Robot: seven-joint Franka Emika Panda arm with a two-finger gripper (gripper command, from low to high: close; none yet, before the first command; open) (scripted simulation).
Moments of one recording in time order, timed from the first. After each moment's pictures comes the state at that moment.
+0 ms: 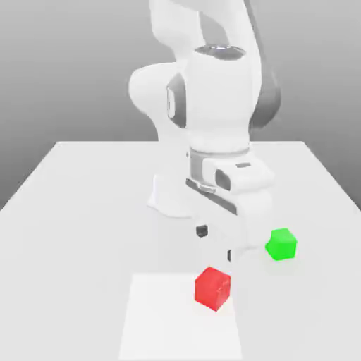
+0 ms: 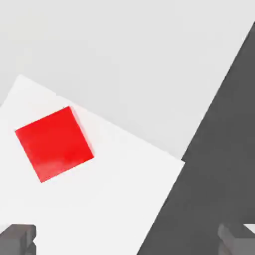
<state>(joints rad) 0.53 -0.12 -0.41 -2.75 -0.12 2.73 -1.19</state>
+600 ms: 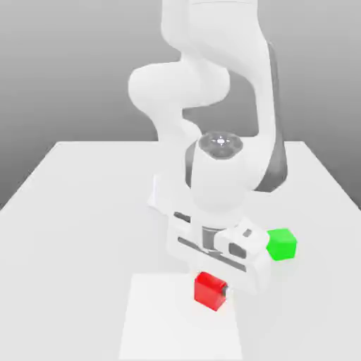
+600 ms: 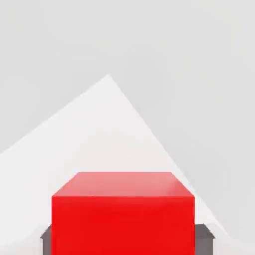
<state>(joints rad) 0.43 0.23 -0.20 -2.77 0.28 2.98 -1.76</state>
